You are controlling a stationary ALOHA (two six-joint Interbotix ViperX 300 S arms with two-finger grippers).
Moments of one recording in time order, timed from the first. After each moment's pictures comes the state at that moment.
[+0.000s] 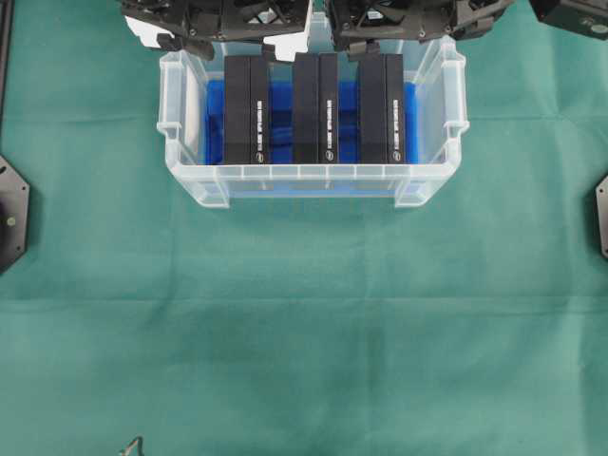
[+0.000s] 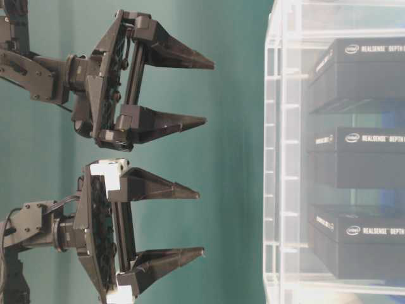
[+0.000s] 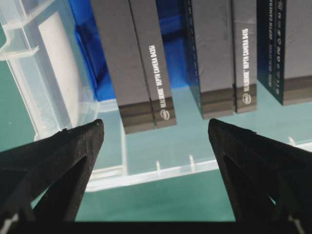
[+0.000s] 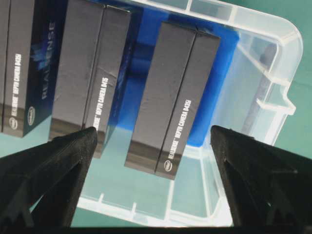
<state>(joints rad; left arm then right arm) 0.29 0.10 -0.23 0.05 1.51 -1.15 -0.29 0.04 -0.14 -0.12 1.41 1.21</state>
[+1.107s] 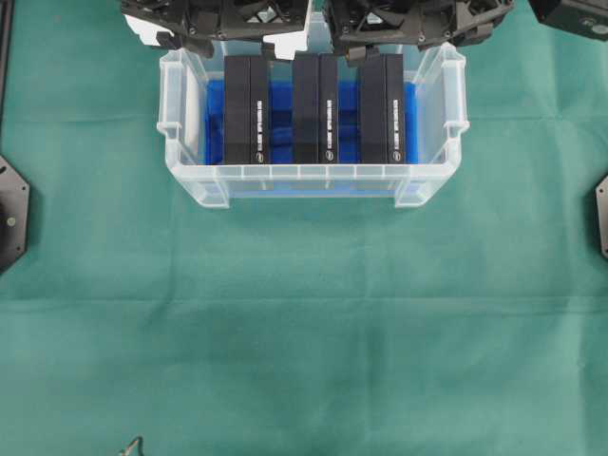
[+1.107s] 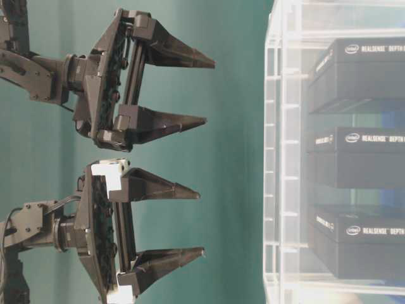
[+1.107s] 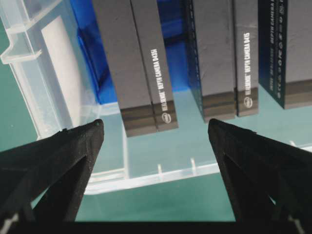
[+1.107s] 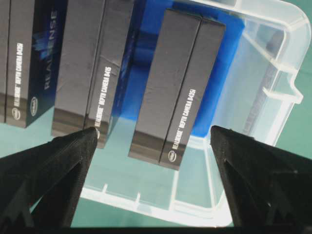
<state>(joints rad) 0.29 0.10 -0.23 0.06 1.51 -1.15 -0.29 0.04 -0.14 -0.09 1.42 1.22</state>
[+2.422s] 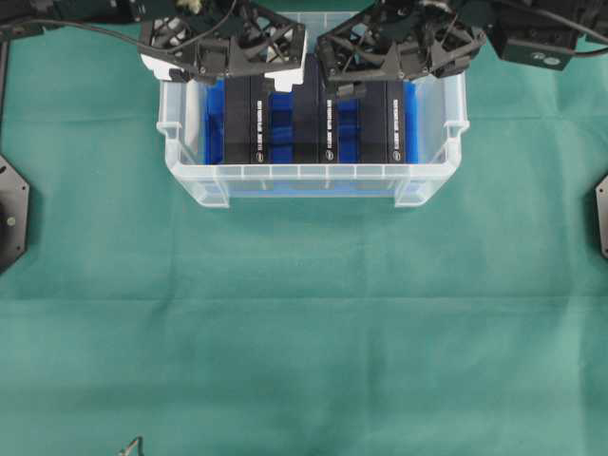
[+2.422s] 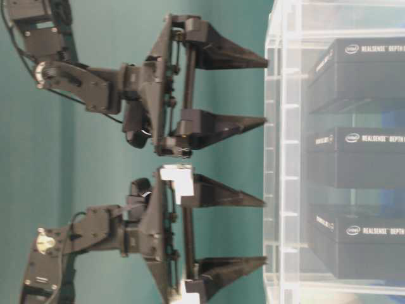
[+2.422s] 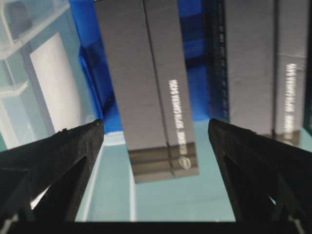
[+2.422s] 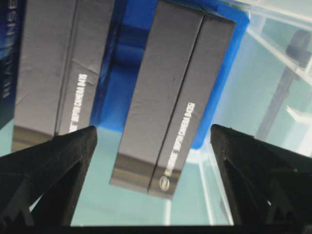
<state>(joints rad) 0.28 0.10 0.02 0.10 1.29 -1.20 -0.27 0.10 0.00 -0.09 1.28 1.22</state>
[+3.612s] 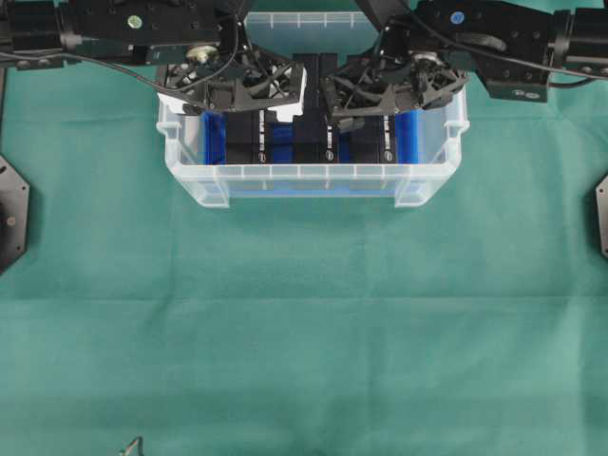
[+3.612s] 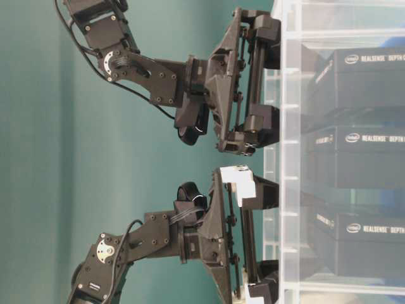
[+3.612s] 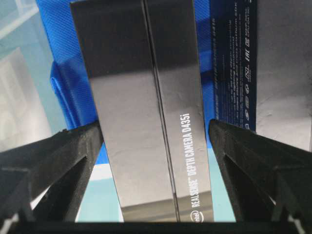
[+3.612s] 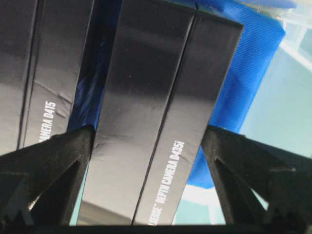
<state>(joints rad) 0.27 0.13 0.19 0.09 1.09 -1.23 -0.27 0.13 0.19 -0.09 1.06 1.23</state>
